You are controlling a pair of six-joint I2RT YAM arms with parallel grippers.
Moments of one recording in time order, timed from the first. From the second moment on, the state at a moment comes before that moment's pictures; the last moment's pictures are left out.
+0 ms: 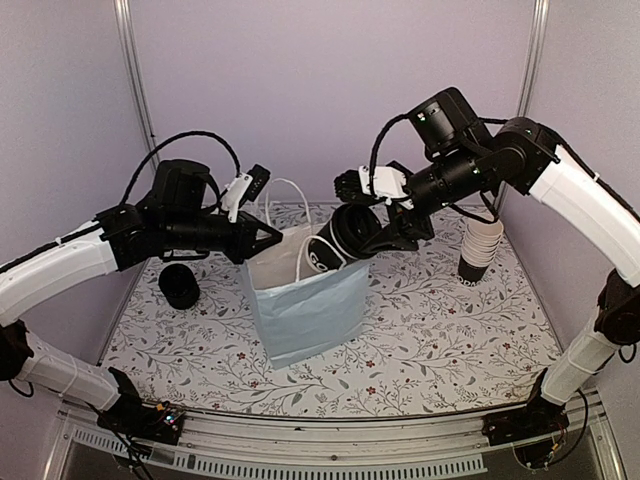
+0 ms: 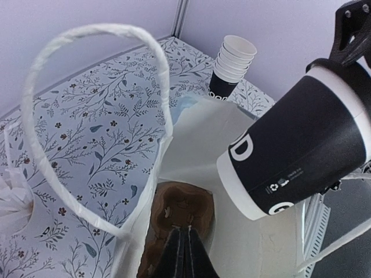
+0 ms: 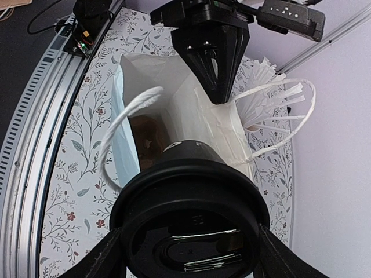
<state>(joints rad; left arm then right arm) -0.75 1.25 1.13 -0.36 0.24 -0.15 0.92 1.60 1.92 -1.06 -0.28 -0.85</state>
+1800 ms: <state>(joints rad) -0.94 1.33 1.24 -0.38 0.35 -0.19 1.10 1.58 1.85 -1.17 -0.03 -0.91</state>
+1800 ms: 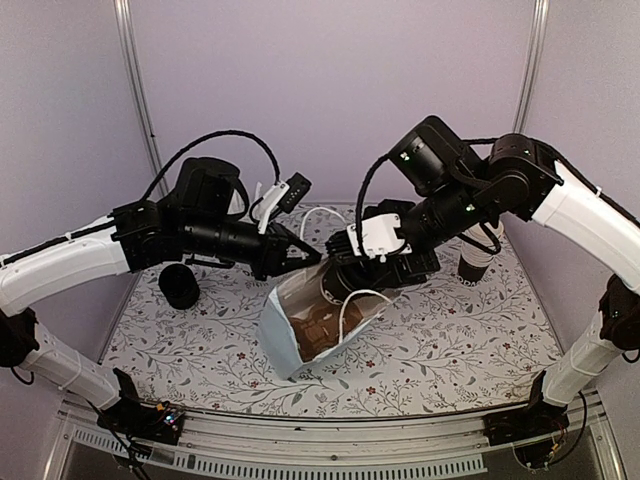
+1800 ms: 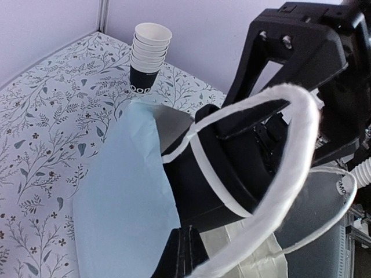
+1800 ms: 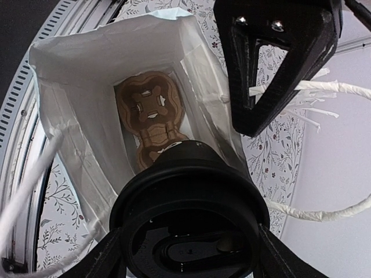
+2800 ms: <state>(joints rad) -0.95 1.19 1.24 -0.35 0.19 -0.22 1.22 1.41 1.44 -1.03 0.15 -1.02</state>
